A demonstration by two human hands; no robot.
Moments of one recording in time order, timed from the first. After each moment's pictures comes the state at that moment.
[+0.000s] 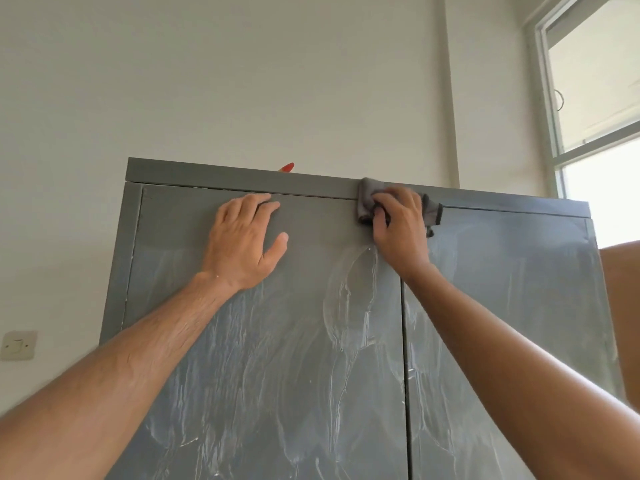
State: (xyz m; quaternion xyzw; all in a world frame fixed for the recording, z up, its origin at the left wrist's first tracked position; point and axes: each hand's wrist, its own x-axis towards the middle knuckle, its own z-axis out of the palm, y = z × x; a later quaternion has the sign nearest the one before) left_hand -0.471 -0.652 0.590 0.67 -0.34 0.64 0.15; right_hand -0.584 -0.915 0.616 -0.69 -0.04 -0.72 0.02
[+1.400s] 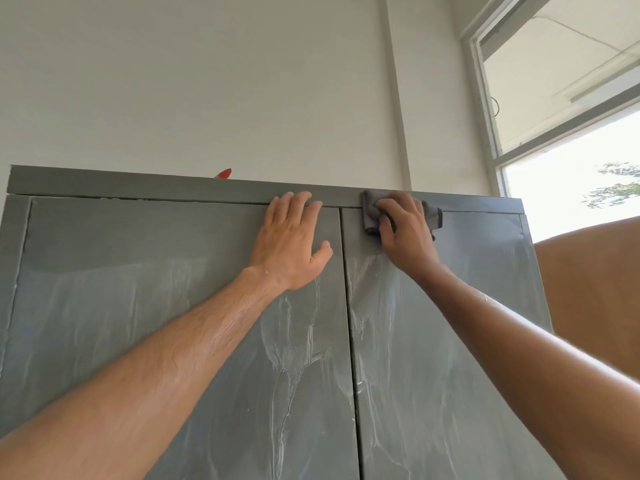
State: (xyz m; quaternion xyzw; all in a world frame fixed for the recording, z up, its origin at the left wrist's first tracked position) left_hand -0.532 -0.802 0.617 0.68 -0.41 0.59 0.11; right_hand -0.635 -1.022 0.618 -0.72 -0.01 -0.70 -0.01
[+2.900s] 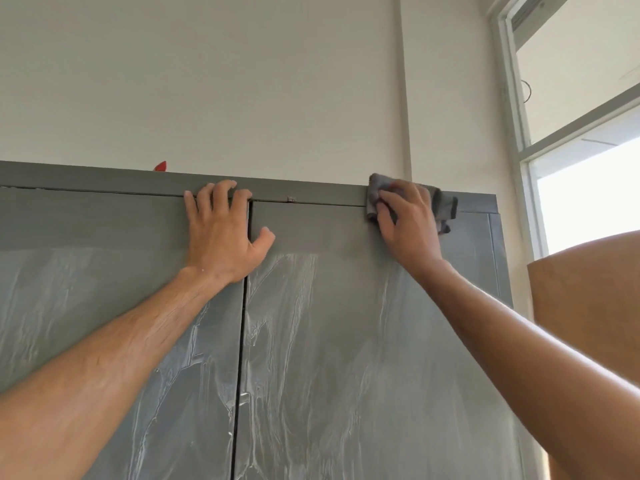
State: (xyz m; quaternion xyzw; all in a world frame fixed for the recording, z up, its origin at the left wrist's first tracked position) left_hand -0.567 -0.891 0.613 0.71 -0.25 0.64 0.19; right_hand -0.678 -1.180 0.631 -0.69 -0.07 -0.73 0.00
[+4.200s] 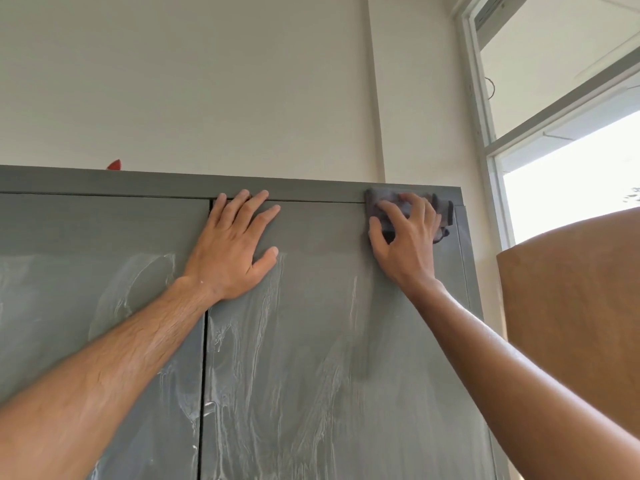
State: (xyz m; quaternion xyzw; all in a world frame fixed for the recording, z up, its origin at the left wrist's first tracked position) left_hand -0.556 -0.938 0.604 0.68 -0.37 0.63 0.04; right_hand -0.673 -1.231 0.600 -0.66 0.03 -0.75 0.04
